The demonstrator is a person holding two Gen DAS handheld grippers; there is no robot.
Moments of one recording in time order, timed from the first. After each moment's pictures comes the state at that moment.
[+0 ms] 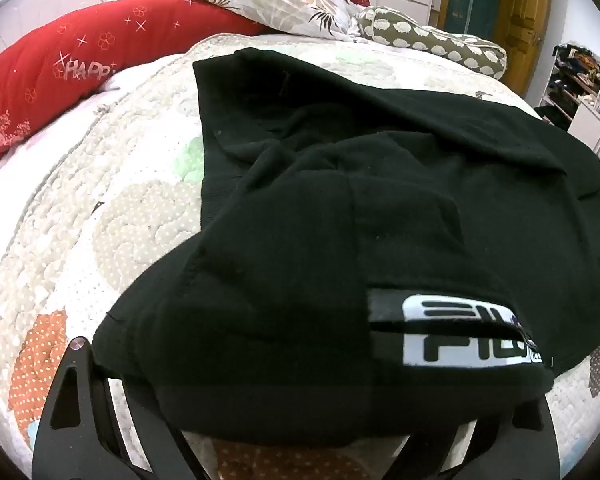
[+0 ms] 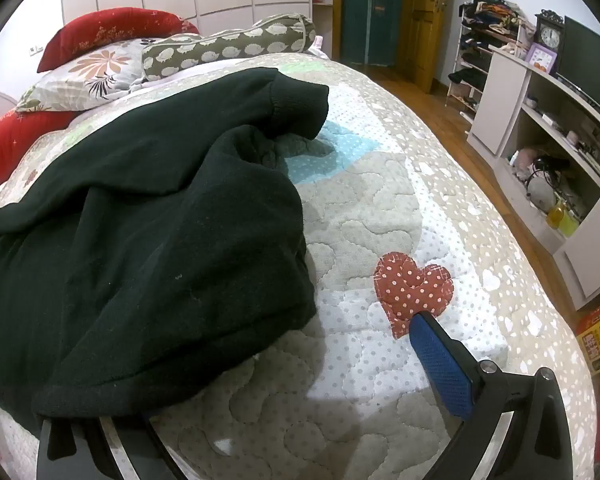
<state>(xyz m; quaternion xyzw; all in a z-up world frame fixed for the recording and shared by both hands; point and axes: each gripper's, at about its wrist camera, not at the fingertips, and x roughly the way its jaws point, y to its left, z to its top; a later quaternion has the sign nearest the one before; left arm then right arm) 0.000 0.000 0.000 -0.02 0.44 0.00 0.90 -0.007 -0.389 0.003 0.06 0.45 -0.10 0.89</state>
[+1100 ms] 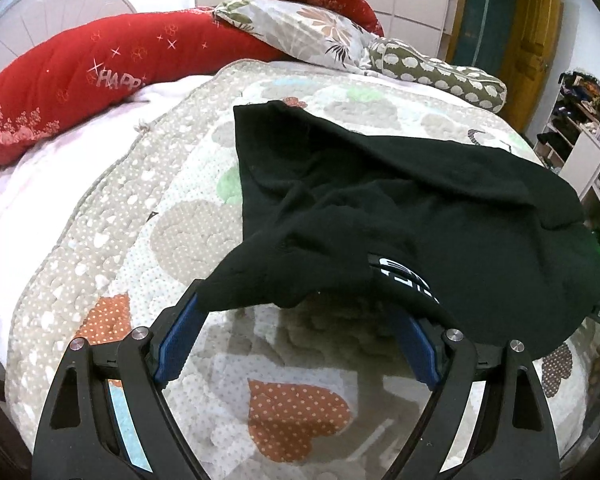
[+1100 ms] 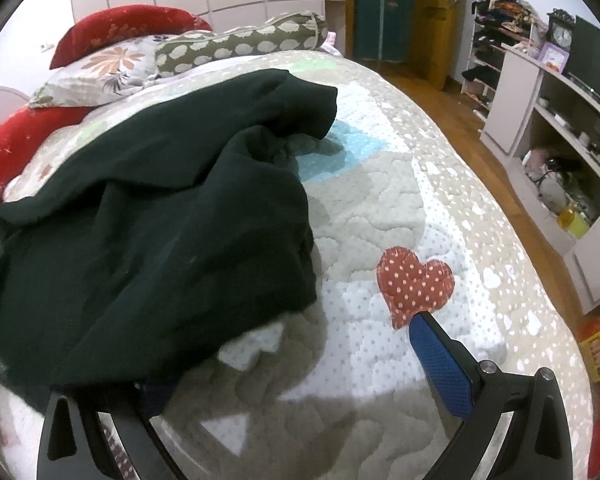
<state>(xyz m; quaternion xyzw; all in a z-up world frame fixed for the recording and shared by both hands) -0.036 0.011 0.055 -0.04 0.41 0.02 0.91 -0.013 -0.392 0.010 0.07 0.45 -0.07 0.89</state>
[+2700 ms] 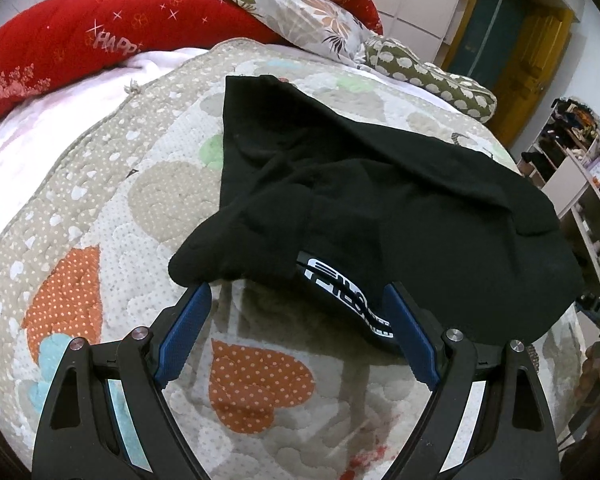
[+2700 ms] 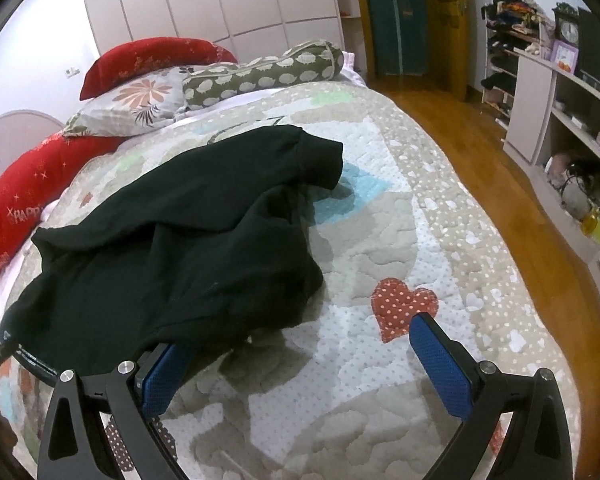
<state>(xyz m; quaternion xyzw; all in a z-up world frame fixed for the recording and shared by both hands) -0.049 0.010 0.048 -0.11 0.43 0.00 0.90 -0.029 -0.408 0.048 0.10 0.42 -0.02 0.90</state>
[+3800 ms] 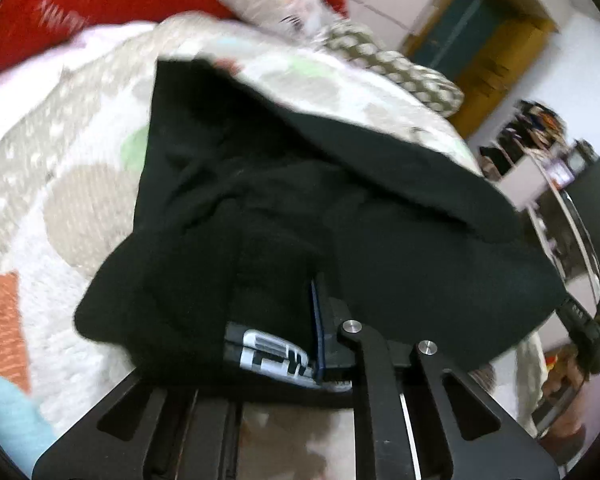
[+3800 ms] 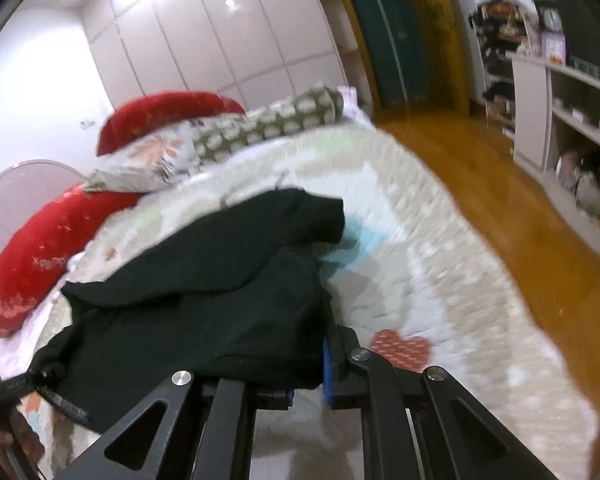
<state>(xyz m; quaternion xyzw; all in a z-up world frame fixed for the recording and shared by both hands) -0.021 -0.002 0.058 -0.16 0.45 -0.11 0.87 -0.046 -0.434 0.075 0.15 0.33 0.01 0.93</state>
